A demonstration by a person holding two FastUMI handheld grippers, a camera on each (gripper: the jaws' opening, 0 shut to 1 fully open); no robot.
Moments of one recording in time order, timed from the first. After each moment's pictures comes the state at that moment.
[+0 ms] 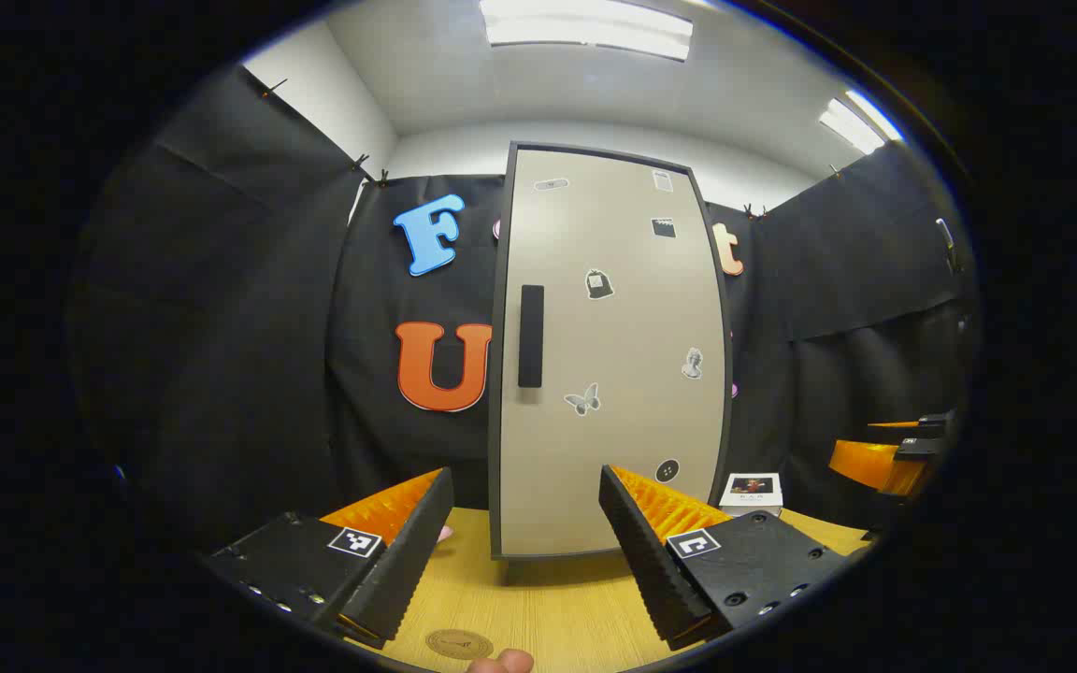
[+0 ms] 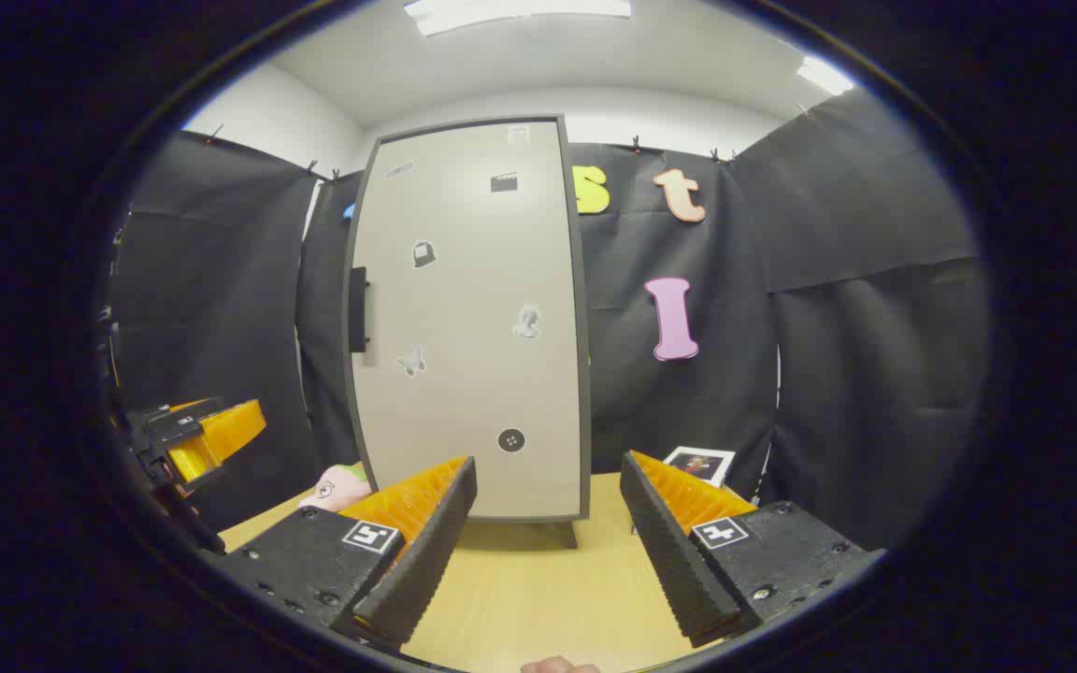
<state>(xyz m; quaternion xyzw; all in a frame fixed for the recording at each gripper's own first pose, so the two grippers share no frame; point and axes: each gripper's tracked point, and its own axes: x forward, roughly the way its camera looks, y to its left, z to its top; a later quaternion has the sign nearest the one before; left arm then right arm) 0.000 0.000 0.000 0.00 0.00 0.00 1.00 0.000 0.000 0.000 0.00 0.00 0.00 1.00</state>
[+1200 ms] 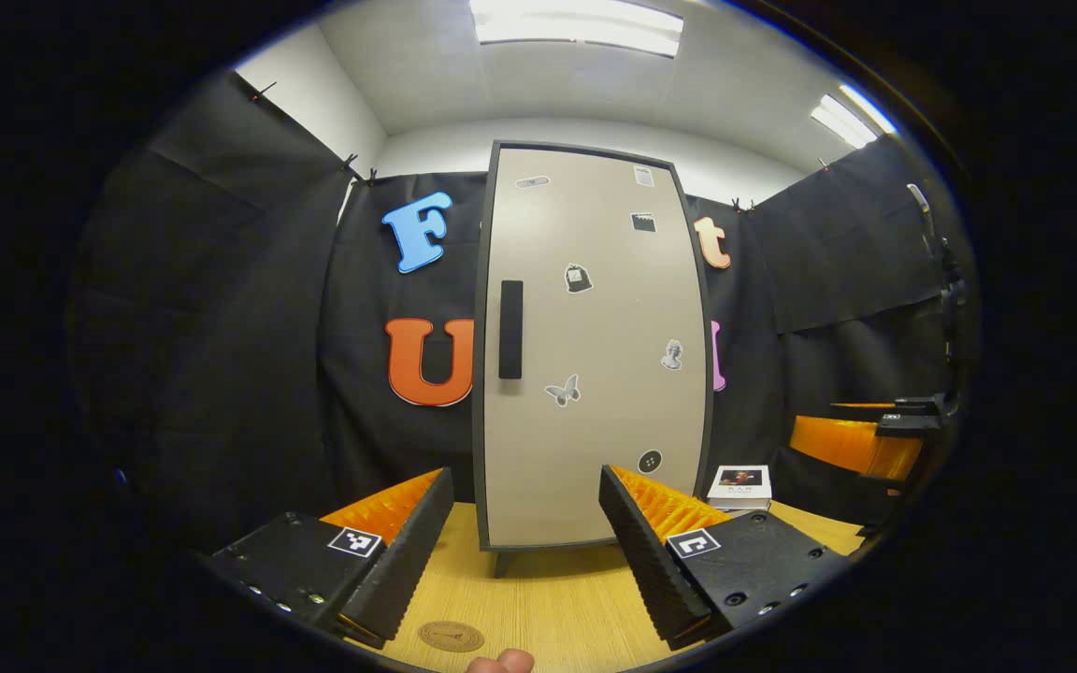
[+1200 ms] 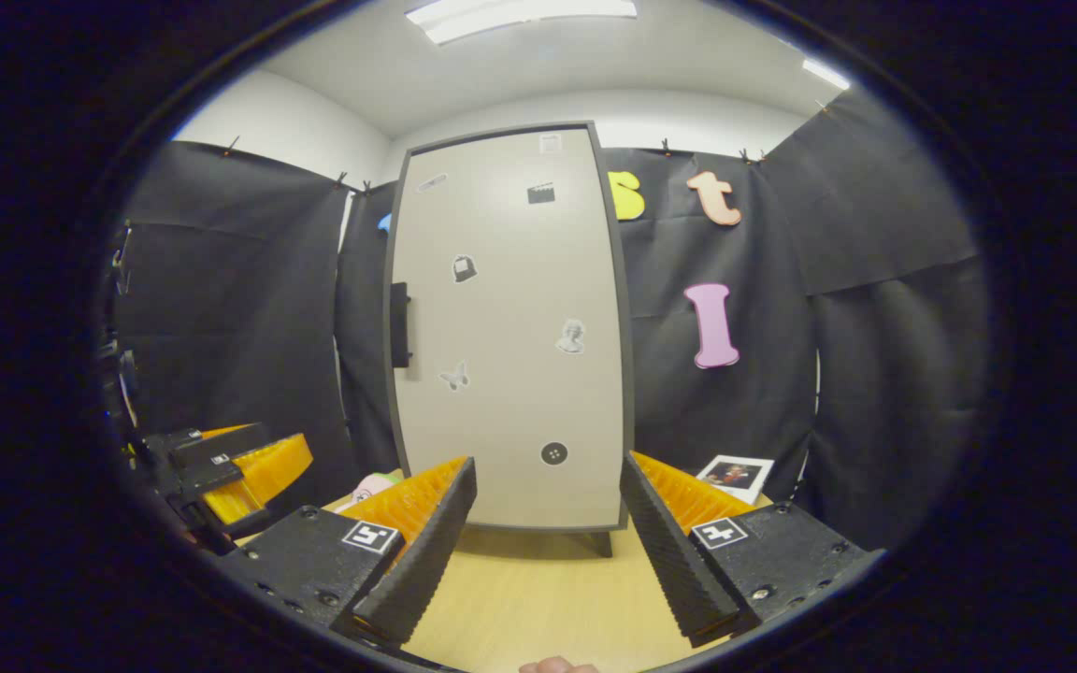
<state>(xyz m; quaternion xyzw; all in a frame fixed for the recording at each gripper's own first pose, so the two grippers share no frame) -0.016 -0.017 -0.006 0.01 0.01 -0.01 1.00 0.015 0.045 0.021 0.01 -0.01 0.09 1.00</state>
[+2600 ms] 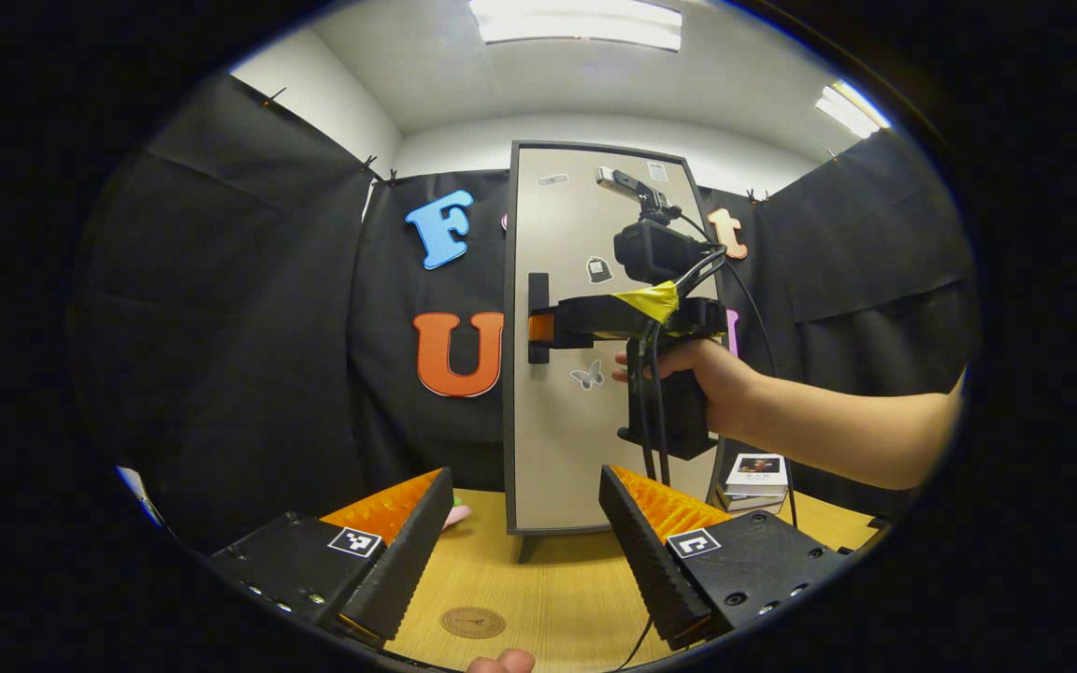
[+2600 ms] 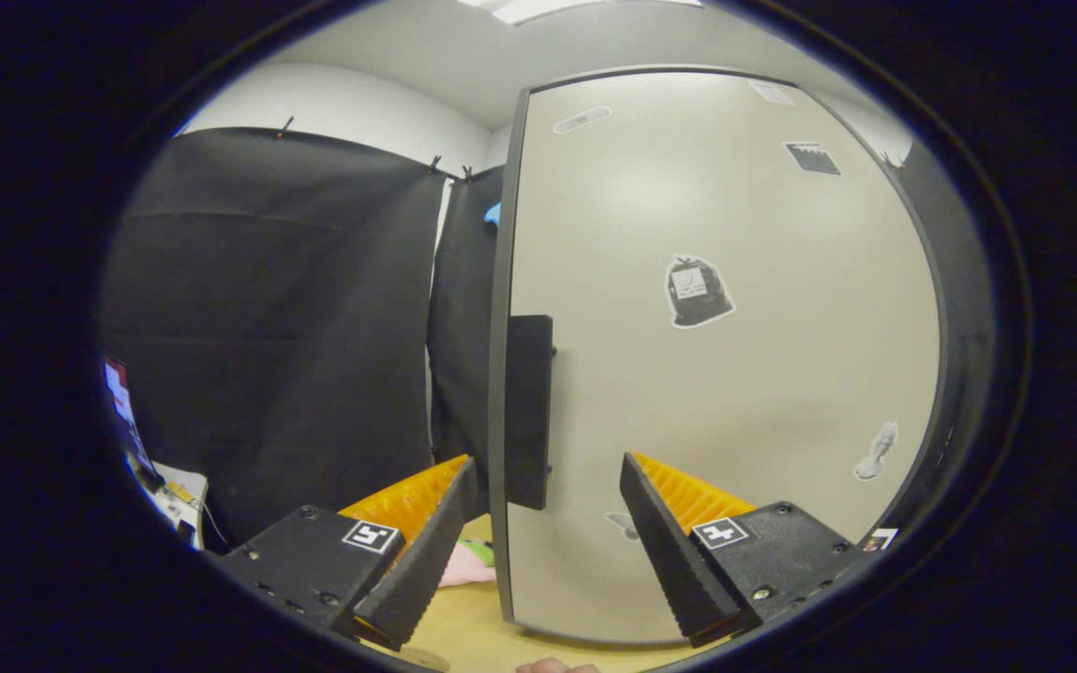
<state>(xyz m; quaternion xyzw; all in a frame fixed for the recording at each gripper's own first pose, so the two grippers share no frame) -0.043 -0.001 -0.015 0.00 0.02 0.02 1.00 0.228 0.264 0.101 -0.05 -0.01 0.24 0.97</state>
